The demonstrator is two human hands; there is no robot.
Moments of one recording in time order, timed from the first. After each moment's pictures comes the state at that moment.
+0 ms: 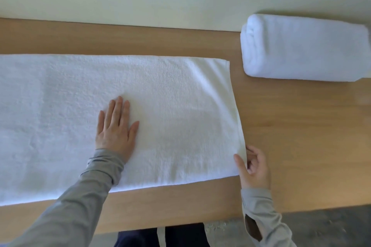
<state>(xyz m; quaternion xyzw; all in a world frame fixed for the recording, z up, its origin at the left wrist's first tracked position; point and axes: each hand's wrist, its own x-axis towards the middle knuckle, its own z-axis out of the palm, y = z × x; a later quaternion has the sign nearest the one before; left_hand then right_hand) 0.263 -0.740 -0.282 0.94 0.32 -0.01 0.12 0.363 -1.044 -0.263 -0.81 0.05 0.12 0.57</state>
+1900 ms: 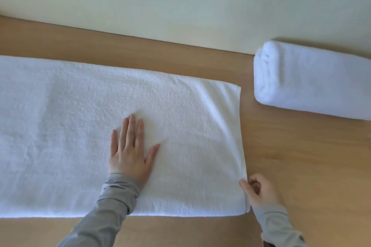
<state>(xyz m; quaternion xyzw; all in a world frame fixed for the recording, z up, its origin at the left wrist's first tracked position) 0.275 -0.773 -0.293 0.93 0.35 -0.03 0.10 0.421 -1.046 -0.242 -0.93 0.01 0.31 0.22</state>
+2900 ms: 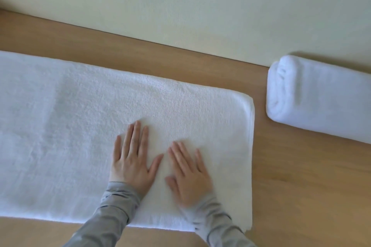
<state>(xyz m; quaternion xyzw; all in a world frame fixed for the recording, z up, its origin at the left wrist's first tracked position) 0.280 -0.771 -0.293 0.93 0.36 -0.01 0.09 0.379 -0.909 -0.285 -0.82 -0.56 0.09 0.04</state>
